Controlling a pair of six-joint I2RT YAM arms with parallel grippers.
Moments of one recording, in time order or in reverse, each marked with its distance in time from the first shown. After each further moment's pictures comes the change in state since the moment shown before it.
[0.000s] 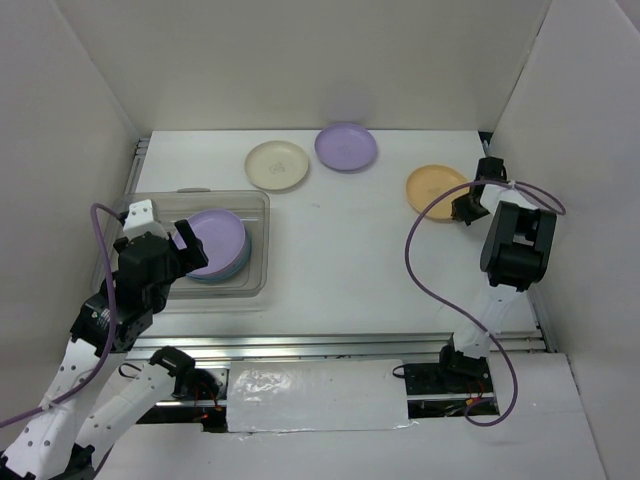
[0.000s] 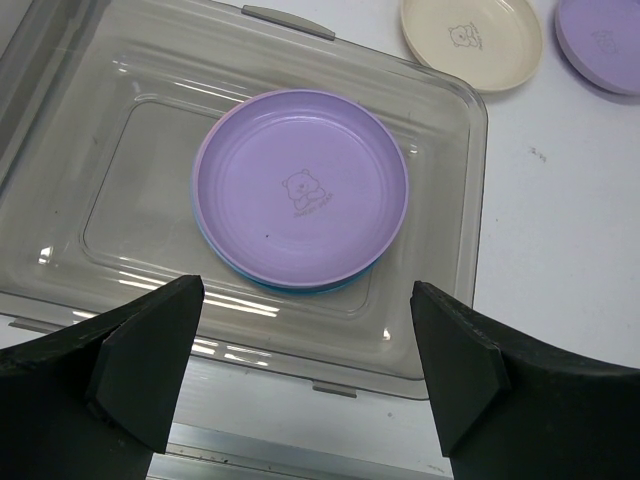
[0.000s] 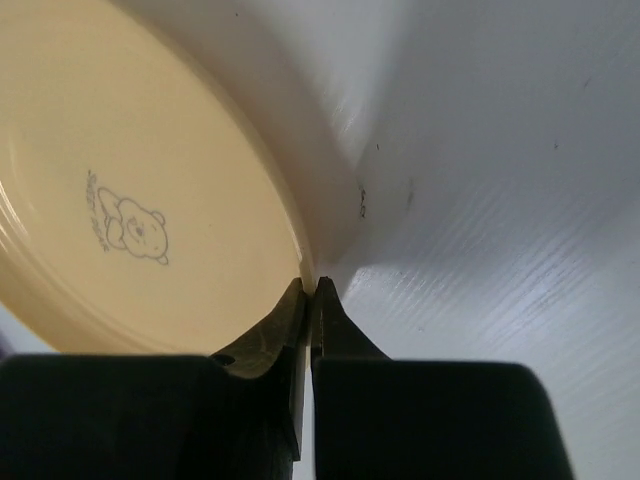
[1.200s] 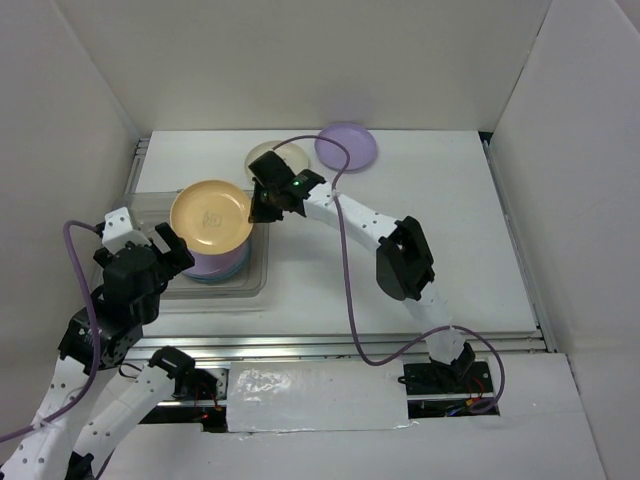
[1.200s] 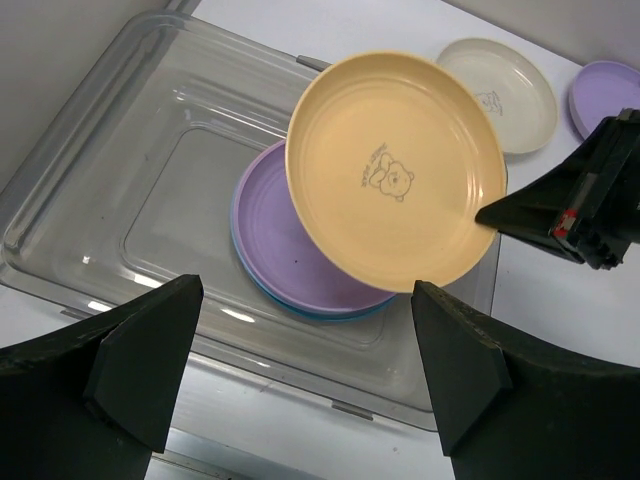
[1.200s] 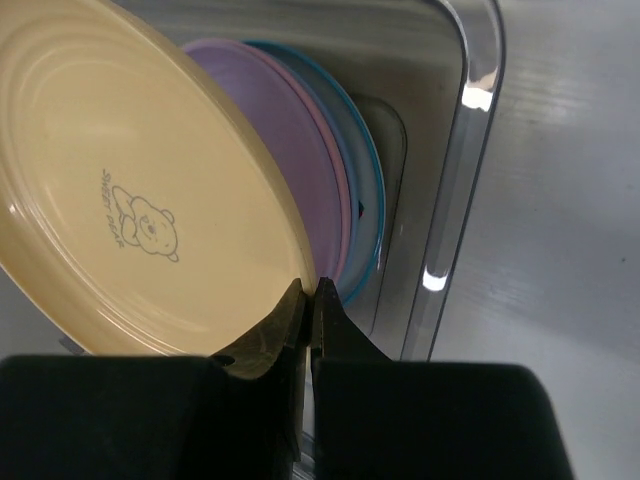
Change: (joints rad) left arm 0.000 -0.090 0.000 -0.013 -0.124 -0.030; right arm 1.099 0.264 0.754 -0.199 -0.074 -0.075
